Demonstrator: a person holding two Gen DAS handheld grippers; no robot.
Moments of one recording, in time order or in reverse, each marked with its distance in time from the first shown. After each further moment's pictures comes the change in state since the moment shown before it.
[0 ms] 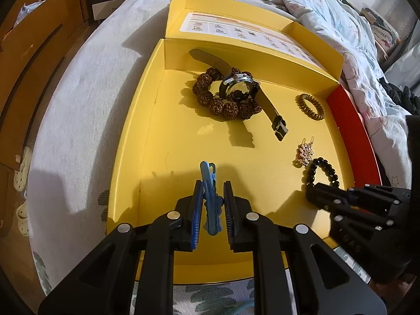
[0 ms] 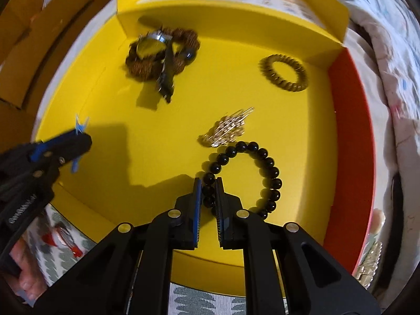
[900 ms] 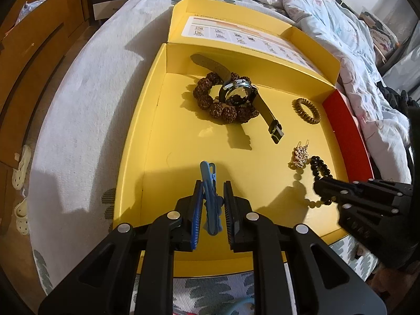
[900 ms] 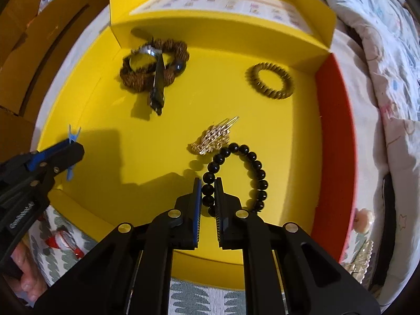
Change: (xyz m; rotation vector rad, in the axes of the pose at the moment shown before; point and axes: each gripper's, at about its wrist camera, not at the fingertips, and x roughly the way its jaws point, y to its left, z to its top) left arm -0.011 0.002 0.000 -0.004 -0.013 -0.018; right arm -0.017 -0.018 0.006 0.036 -0.027 0.005
